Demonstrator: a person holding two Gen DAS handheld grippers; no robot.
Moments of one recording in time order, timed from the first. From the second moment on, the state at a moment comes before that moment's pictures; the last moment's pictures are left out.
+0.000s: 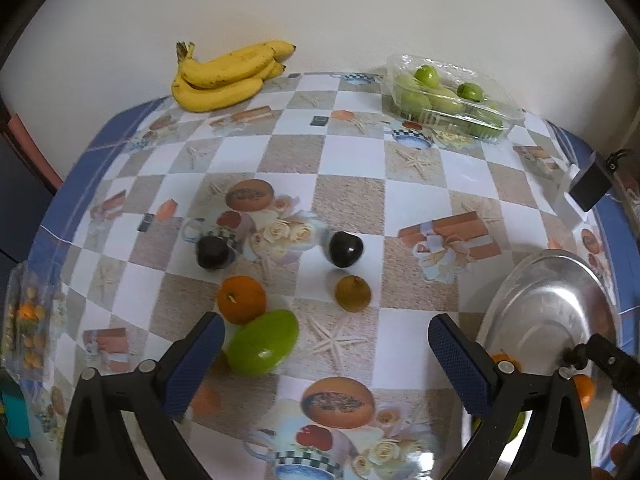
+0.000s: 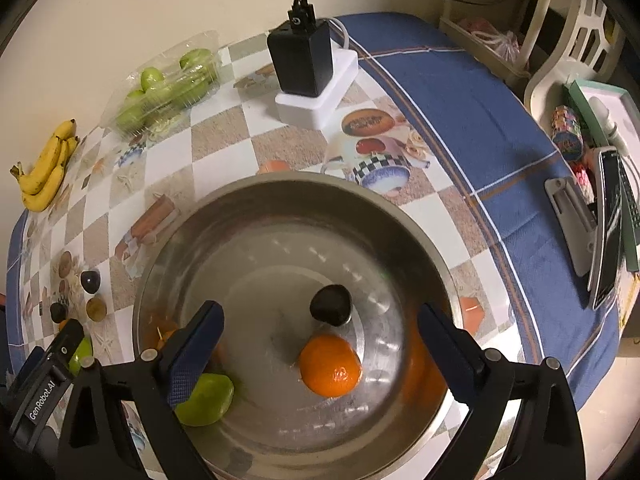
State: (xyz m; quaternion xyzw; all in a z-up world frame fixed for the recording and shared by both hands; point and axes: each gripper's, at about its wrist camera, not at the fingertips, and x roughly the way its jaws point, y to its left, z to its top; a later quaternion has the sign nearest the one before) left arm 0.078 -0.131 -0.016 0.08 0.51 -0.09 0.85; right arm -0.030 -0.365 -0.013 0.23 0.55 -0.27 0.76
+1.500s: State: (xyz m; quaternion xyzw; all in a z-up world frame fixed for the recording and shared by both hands) left arm 0.116 0.018 0.004 0.06 0.51 -0.04 0.86; right arm 0.047 -0.207 -0.002 0.19 0.57 -0.12 0.79
